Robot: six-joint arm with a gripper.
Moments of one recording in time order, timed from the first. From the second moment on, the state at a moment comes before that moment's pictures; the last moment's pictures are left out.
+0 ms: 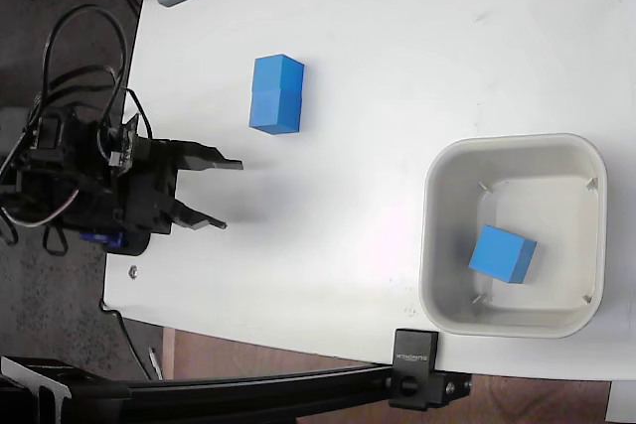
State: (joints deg) arm -5.1 173.7 172.8 45.7 6.5 3.5
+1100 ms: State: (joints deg) arm -0.8 157.1 154.5 46.8 3.8 -12.1
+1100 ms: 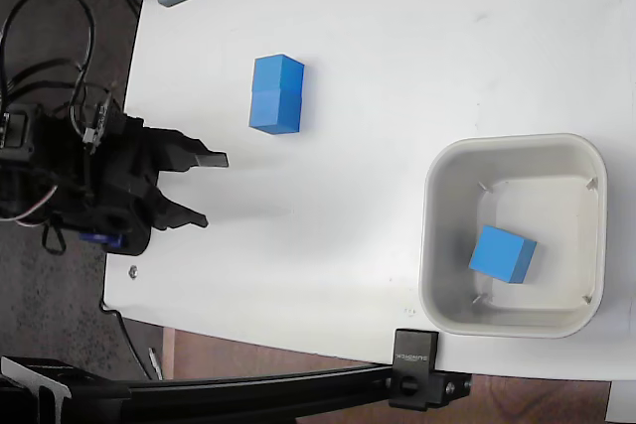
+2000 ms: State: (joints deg) arm -9.1 109.2 106.4 85.2 -4.2 -66.9
